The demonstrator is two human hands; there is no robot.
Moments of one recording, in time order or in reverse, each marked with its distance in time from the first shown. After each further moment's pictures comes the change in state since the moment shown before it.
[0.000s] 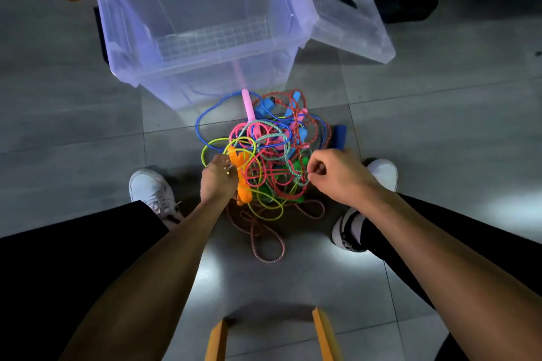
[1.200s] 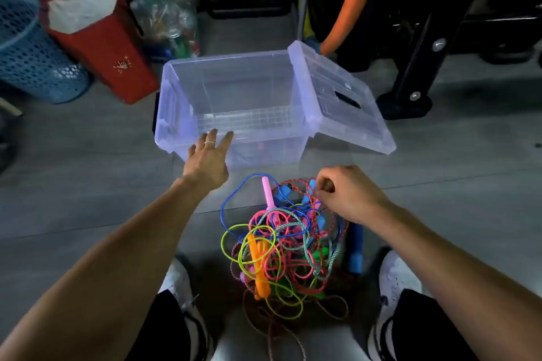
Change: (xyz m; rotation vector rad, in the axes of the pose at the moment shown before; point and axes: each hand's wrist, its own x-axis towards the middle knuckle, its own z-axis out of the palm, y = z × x) left_hand 0.128 0.116 -0.151 0.700 0.112 0.440; right_hand 0.074 -0.063 -0.091 -0.080 0.153 -0.138
